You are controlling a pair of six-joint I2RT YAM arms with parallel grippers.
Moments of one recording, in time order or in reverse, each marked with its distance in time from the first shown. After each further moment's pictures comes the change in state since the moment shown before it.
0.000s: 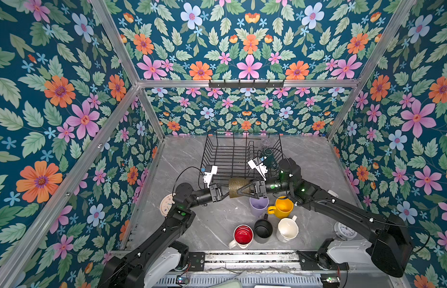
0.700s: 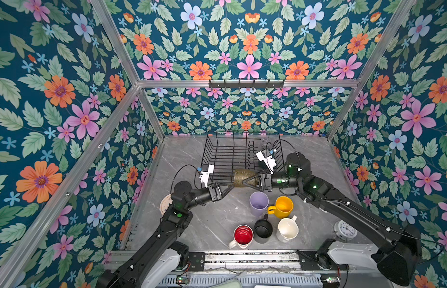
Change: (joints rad) left arm 0.020 -0.121 0.078 -0.341 -0.127 0.188; right arm -0.060 -0.090 0.132 -0.280 0.149 -0.069
